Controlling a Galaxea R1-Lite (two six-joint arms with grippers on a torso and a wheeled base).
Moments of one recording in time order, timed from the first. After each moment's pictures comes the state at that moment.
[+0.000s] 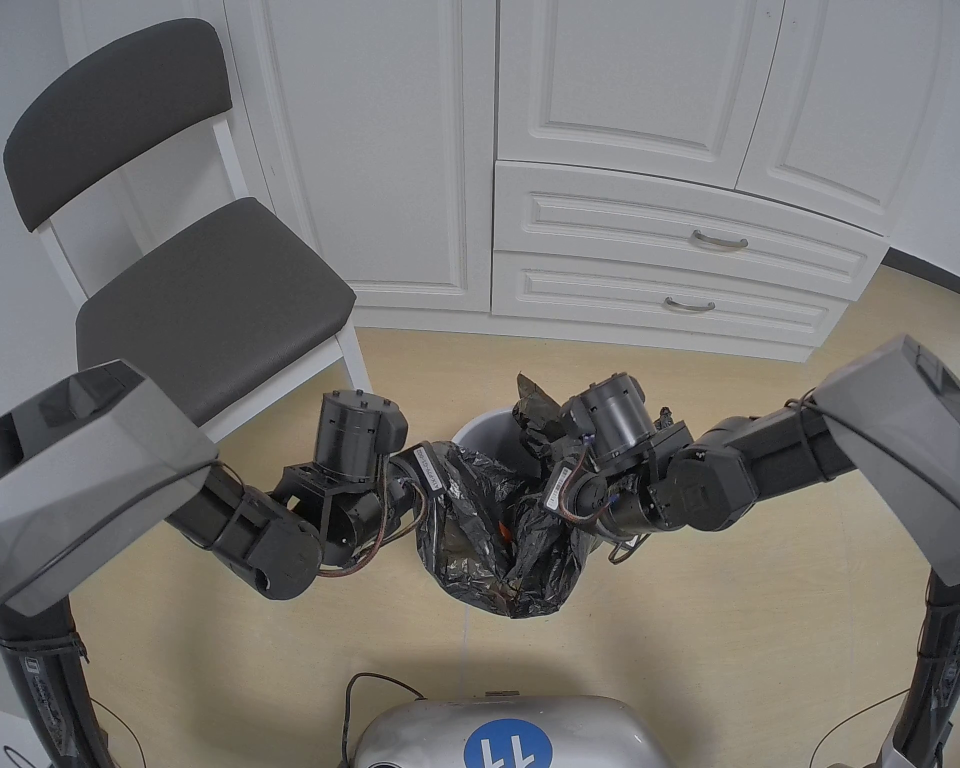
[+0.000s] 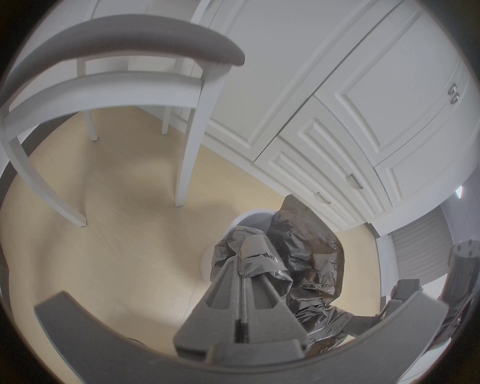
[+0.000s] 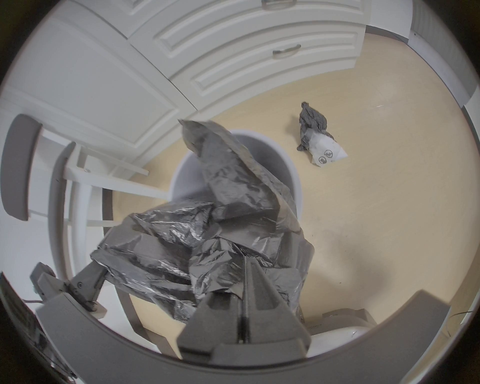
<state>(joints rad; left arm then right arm) -0.56 2.13 -0.99 -0.70 0.22 -0.71 0.64 2.18 -1.35 -0.03 -0.22 0.92</state>
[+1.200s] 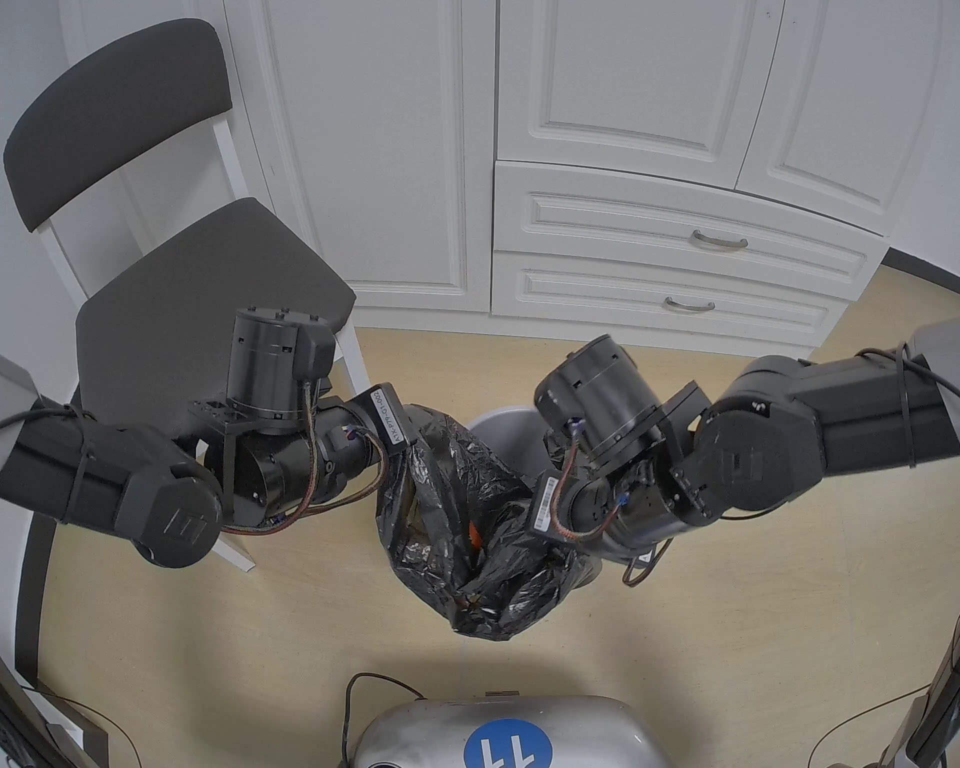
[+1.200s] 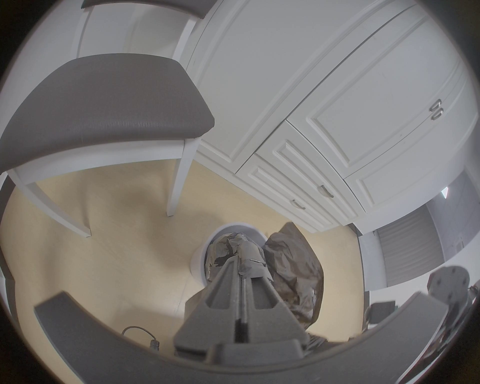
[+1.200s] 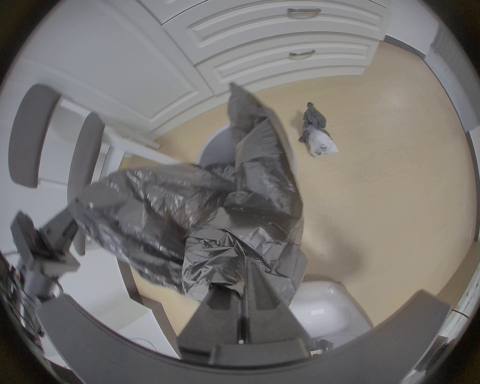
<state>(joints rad) -0.56 1.82 -0.97 -0.46 0.15 -0.70 0.78 2.02 -1.45 0.36 -0.22 0.94</state>
